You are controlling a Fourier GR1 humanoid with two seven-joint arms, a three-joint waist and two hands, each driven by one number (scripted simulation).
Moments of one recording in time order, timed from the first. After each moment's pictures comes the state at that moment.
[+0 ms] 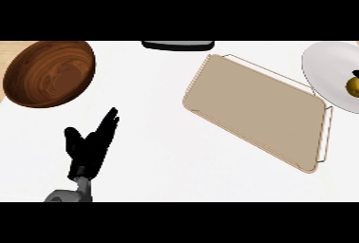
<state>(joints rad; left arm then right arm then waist) -0.04 0.12 -0.12 -1.46 0.13 0.06 0.21 -0.80 -0.62 -0.62 -0.35 0.41 -0.73 -0.14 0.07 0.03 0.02</state>
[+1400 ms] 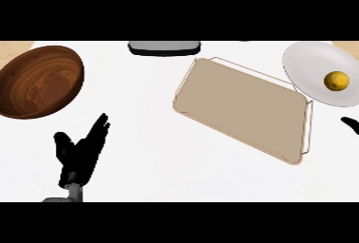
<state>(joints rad) 0.01 0.13 -0.07 -1.48 0.12 0.06 0.23 -0.48 -0.55 -0.70 -0.43 0.11 -0.29 -0.51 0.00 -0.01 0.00</state>
